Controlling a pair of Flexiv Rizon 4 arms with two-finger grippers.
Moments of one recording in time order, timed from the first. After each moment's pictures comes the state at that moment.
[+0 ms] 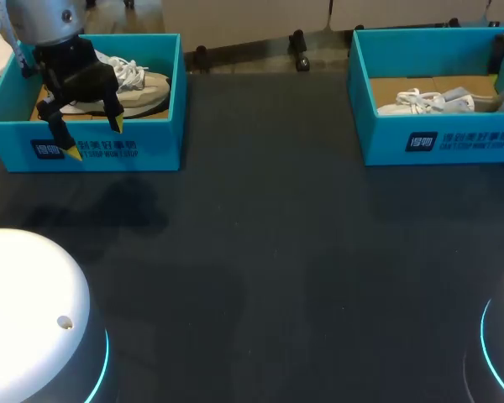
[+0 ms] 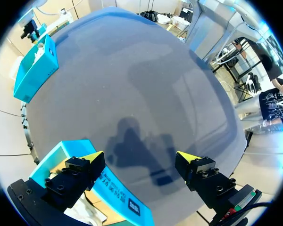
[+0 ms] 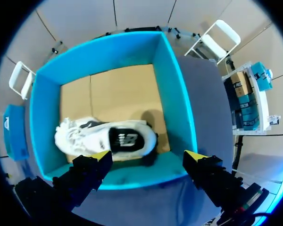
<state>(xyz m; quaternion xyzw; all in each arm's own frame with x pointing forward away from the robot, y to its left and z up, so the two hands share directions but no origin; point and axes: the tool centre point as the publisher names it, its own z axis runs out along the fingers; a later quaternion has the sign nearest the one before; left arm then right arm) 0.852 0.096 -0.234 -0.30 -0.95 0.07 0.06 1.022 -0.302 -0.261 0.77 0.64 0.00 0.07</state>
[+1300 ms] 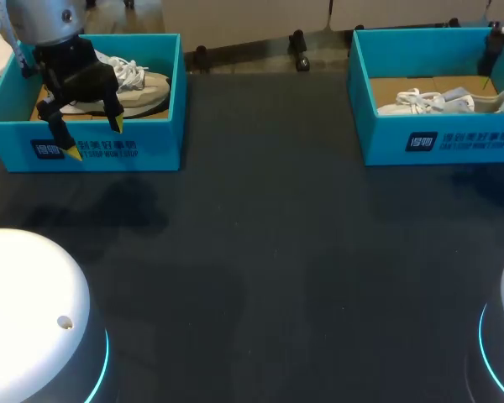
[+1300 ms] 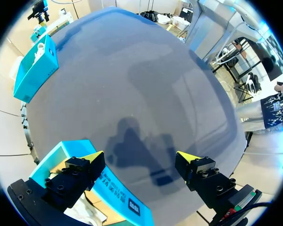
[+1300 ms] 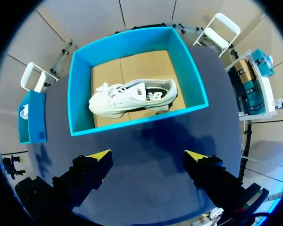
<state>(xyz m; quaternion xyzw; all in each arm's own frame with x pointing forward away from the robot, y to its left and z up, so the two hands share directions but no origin) 0.852 0.096 -0.234 -0.30 -0.95 0.07 0.06 0.916 -0.225 -0.197 0.78 0.62 0.03 0.03</state>
